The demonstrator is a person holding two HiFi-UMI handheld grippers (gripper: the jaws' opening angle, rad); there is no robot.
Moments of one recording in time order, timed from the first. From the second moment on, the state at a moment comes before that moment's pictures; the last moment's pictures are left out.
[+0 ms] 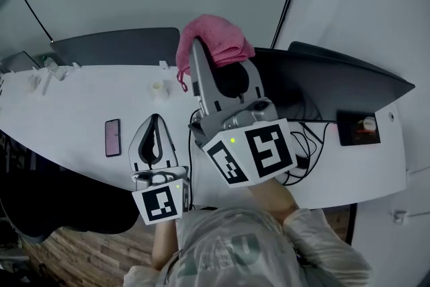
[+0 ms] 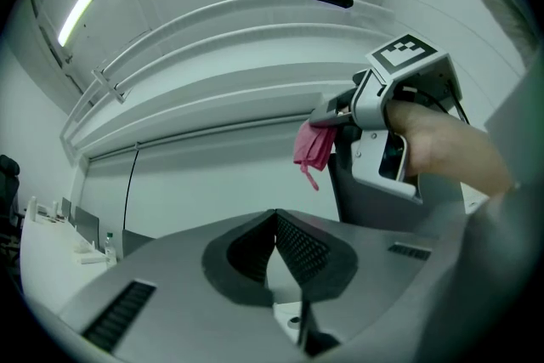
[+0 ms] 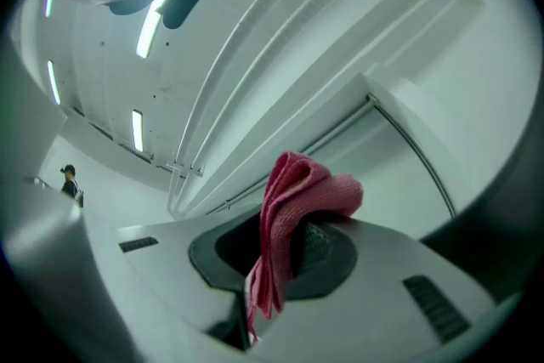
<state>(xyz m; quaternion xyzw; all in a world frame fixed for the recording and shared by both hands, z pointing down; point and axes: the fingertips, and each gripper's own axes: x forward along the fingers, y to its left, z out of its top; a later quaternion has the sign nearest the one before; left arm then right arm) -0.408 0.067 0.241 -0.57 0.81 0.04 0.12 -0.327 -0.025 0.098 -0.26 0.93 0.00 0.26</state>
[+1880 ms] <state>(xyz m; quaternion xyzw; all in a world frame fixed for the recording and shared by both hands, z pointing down) -0.297 -0.011 0.236 -0.67 0.74 0.04 0.10 -0.255 -0.069 0.140 -0.32 0.88 0.36 -0.06</state>
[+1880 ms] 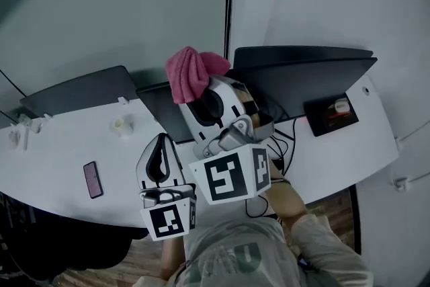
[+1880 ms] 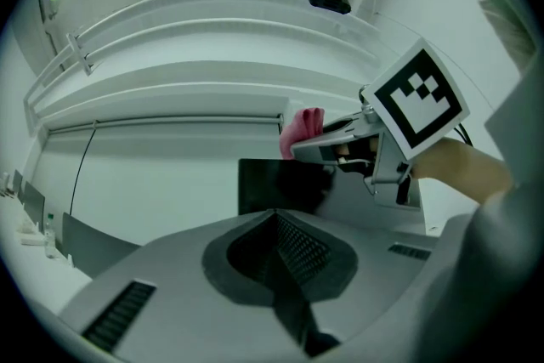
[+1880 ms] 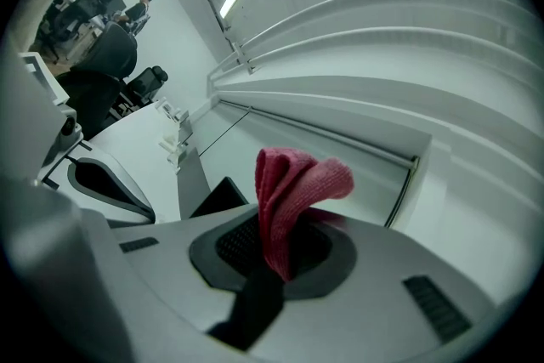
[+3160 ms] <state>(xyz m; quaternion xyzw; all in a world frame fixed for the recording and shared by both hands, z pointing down) 0.027 -0.125 0.237 -0.74 0.66 0.05 0.10 0.125 -0.227 0.137 -0.45 0.83 0.33 -0.08</state>
